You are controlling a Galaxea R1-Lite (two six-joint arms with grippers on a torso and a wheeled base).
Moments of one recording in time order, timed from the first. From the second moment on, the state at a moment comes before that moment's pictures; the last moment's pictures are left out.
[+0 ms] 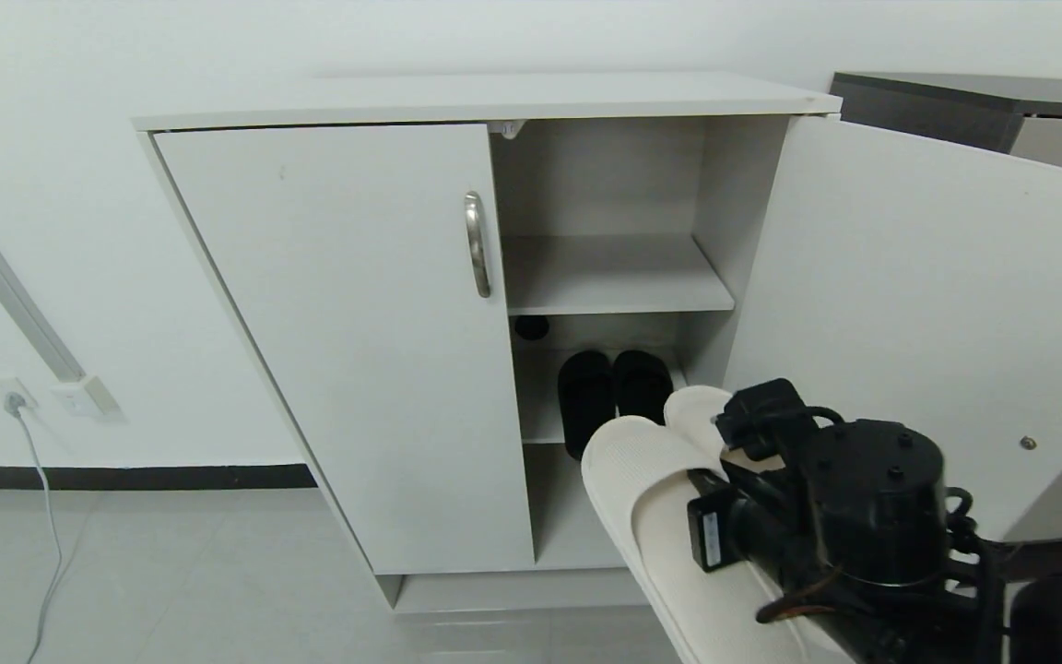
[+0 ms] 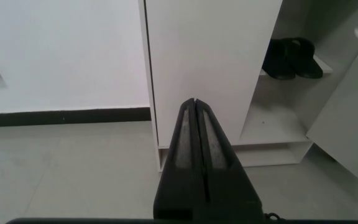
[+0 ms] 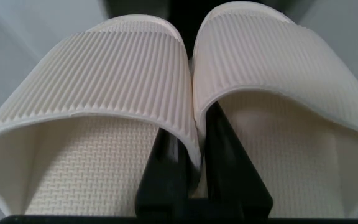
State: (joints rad) left arm 0.00 0.00 0.00 0.00 0.01 0.00; right arm 0.90 1.75 -0.64 -0.81 -0.58 0.13
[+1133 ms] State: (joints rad) left arm 0.00 0.00 0.00 0.00 0.01 0.00; right arm 0.90 2.02 -1.51 -0.23 -0.89 0.24
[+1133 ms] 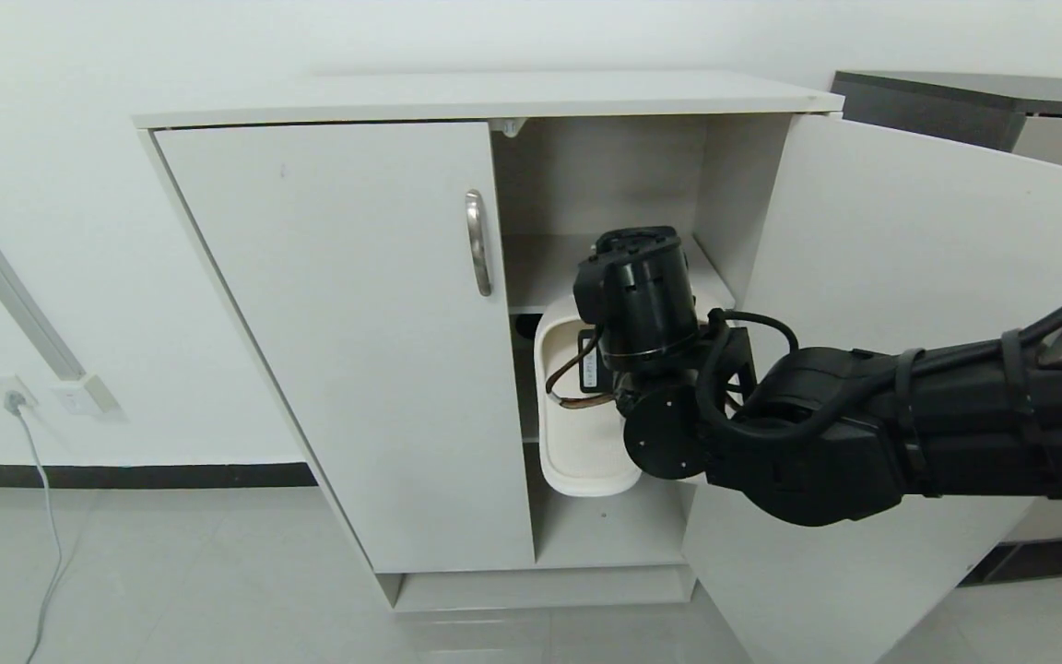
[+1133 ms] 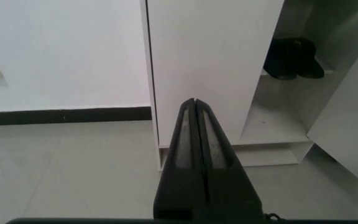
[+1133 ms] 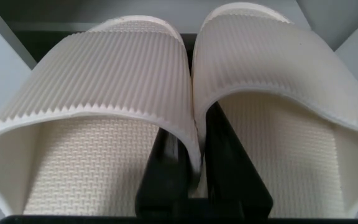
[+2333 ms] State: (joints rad) left arm 0.00 0.00 0.00 0.00 0.01 0.00; right arm 0.90 2.02 -1.41 -0.44 -0.79 0.11
